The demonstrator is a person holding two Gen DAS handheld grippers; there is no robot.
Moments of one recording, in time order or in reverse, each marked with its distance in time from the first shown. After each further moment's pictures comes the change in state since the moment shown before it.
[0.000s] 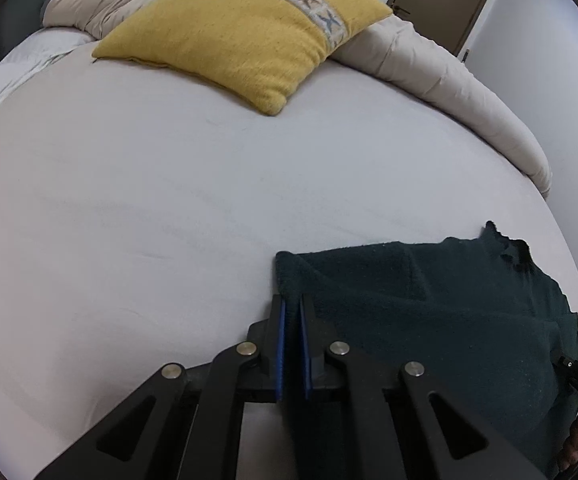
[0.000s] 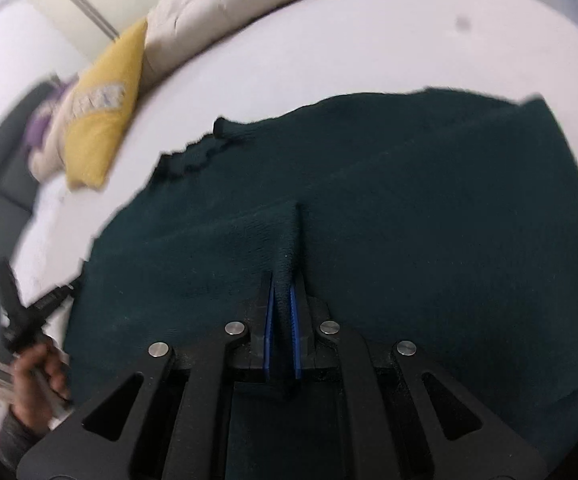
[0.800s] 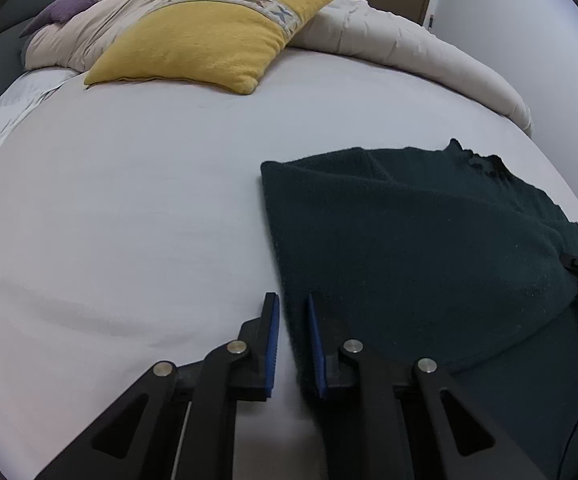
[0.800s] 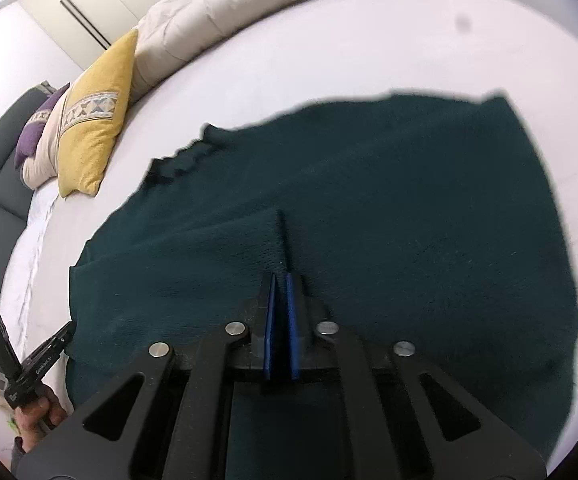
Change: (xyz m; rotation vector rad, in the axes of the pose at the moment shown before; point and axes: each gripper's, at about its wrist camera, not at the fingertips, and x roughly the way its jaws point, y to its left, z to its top) left arm -0.031 -0.006 -0.070 0.194 0.002 0.052; right arm -0.022 -0.019 -0.012 0.018 -0.018 -0.030
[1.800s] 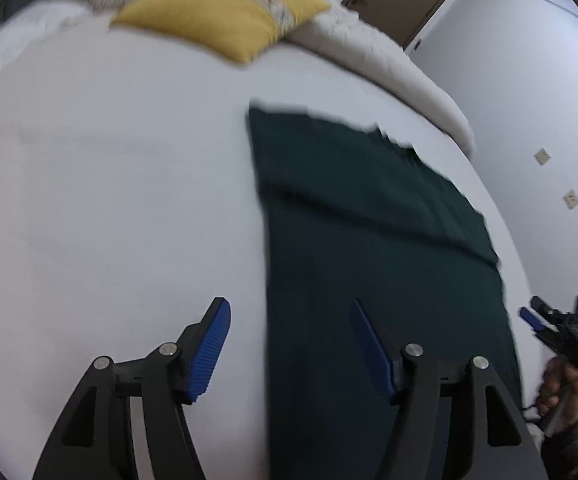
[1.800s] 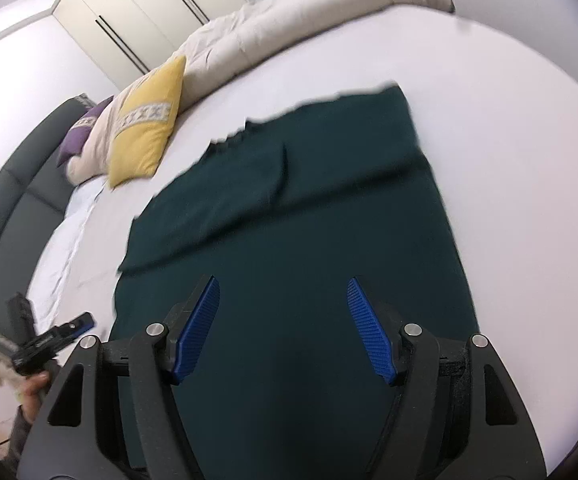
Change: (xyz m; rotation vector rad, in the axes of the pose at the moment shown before) left arm -0.122 0.021 -0.109 -0.208 0.084 -0.290; right arm -0.180 -0.030 -0.134 -0.019 -0.082 0.075
